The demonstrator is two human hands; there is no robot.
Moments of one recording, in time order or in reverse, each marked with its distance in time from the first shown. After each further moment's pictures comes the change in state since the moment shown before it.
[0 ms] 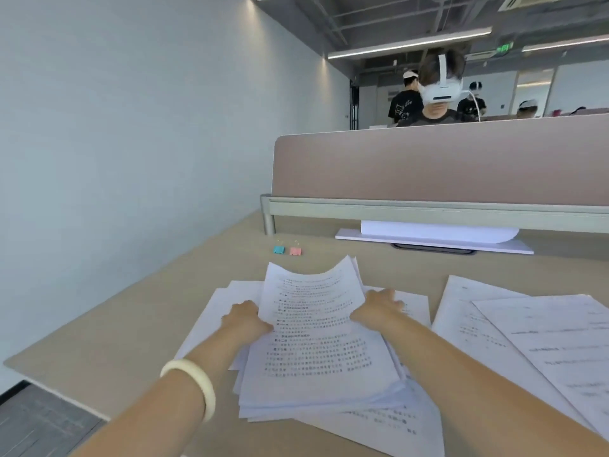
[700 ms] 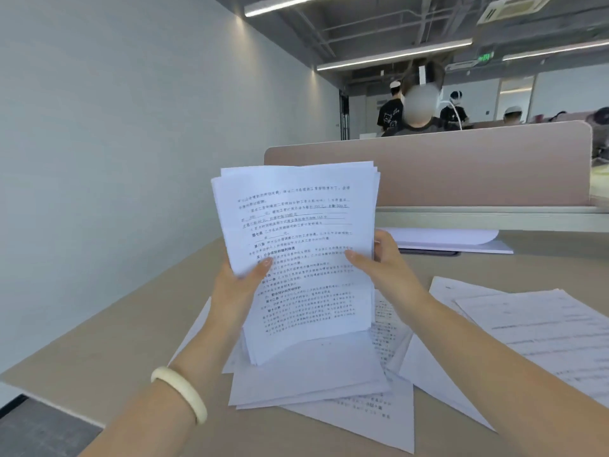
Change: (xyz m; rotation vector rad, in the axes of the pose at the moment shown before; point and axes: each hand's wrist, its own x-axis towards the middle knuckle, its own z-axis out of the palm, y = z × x) left_hand -0.069 0.049 -0.032 -0.978 0.385 0.541; right_hand -0.070 0.011 -0.070 1.072 0.148 -0.552
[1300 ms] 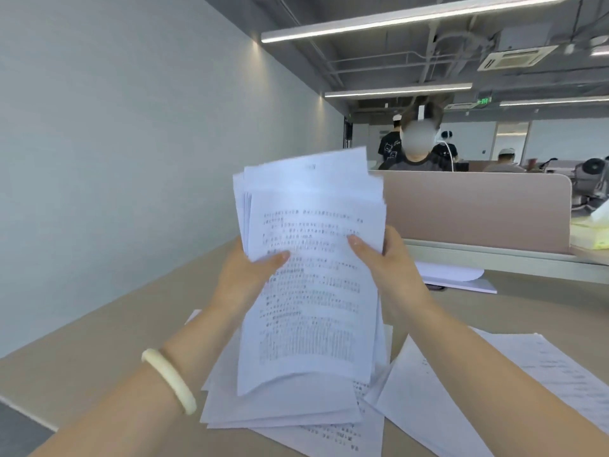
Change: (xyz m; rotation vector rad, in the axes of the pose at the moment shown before) left_hand 0.018 0.044 0.021 -0.032 -0.089 0.023; right_hand 0.008 -0.047 -0.015 0.010 0.044 -0.197
